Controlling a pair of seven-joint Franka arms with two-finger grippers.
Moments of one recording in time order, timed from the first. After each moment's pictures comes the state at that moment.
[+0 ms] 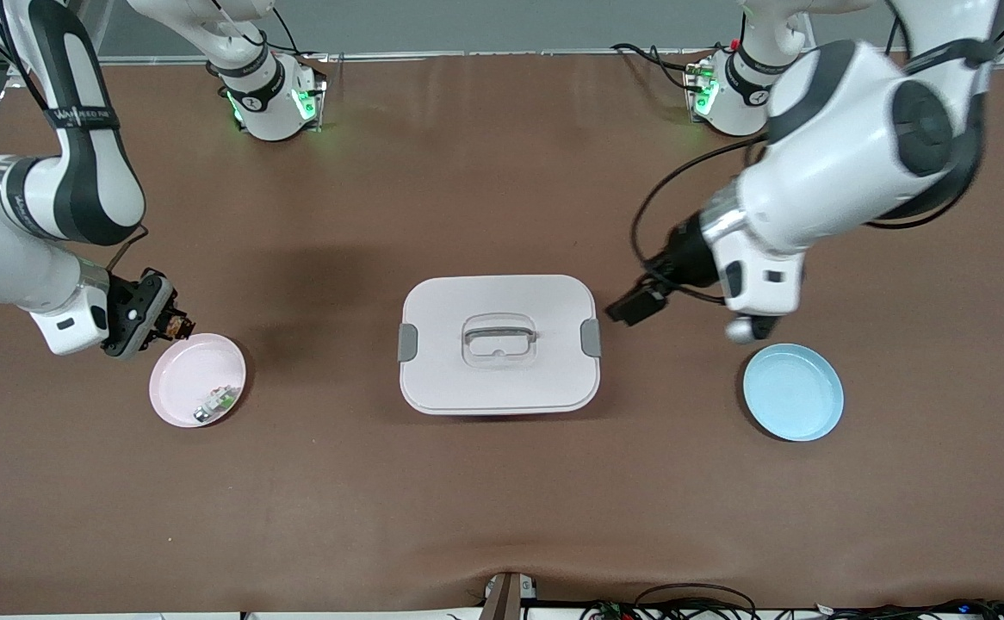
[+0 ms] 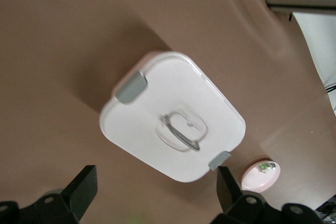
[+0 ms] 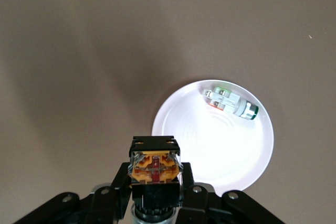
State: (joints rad) left arm 0.01 0.31 -0.46 -1.39 -0.25 1.84 -1.14; right arm -0.04 0.22 -0.04 -1.99 0.08 2.16 -1.32
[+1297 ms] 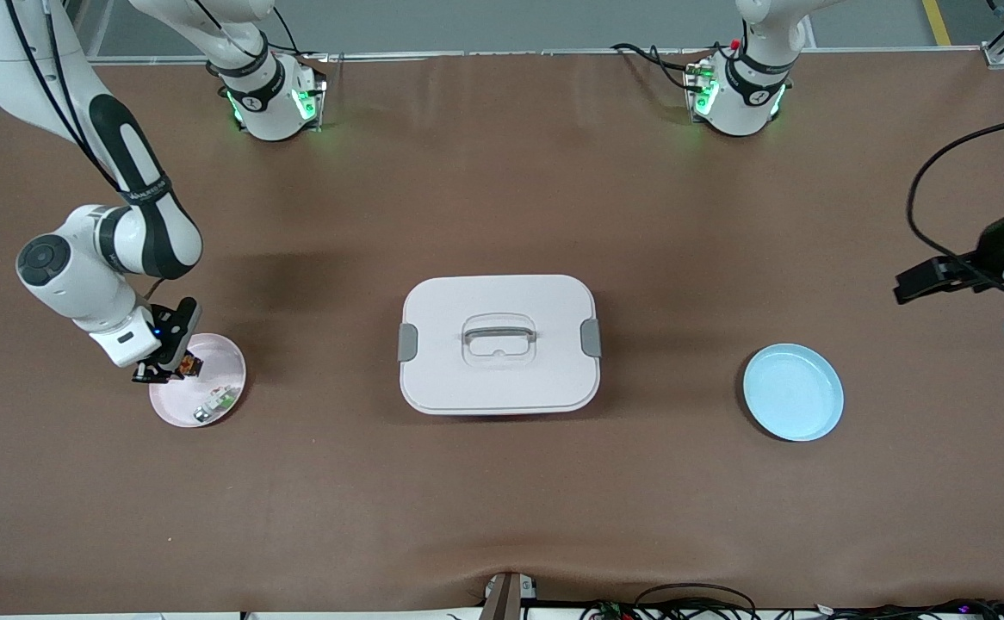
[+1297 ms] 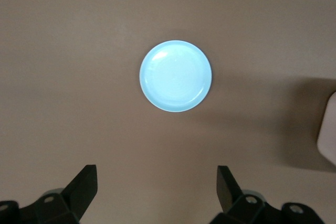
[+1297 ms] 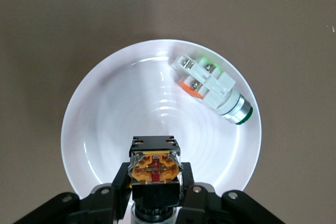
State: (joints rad) left arm 0.40 0.23 -0.45 -1.40 0.13 1.57 -0.15; right arm -0.09 0.42 -0.04 -2.17 0.02 2.77 -1.59
